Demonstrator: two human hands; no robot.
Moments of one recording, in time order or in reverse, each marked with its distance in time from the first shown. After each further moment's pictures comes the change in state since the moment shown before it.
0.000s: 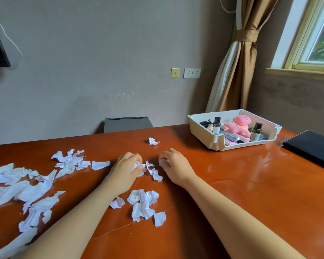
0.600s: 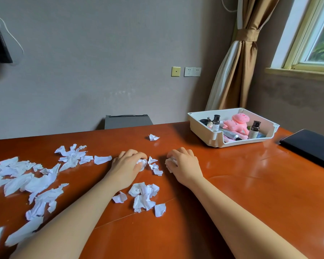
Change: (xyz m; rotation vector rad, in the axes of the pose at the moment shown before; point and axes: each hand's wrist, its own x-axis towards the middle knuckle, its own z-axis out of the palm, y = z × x) left_hand -0.006 0.002 -0.001 0.075 -0.049 0.017; right_hand -0.025 0.000 -0.012 -0.153 0.007 0.161
